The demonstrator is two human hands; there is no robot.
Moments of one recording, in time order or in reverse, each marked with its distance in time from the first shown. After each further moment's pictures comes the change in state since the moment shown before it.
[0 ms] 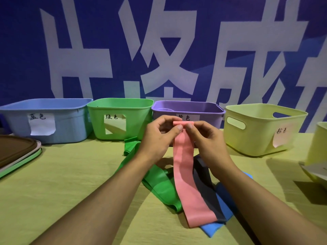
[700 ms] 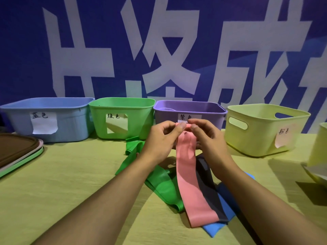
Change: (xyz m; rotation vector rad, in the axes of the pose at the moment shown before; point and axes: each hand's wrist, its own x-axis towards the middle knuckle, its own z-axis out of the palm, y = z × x) left_hand -0.003 0.000 0.004 0.091 -0.011 -0.067; right_hand -0.001 0.000 -0.002 0.006 0.007 0.045
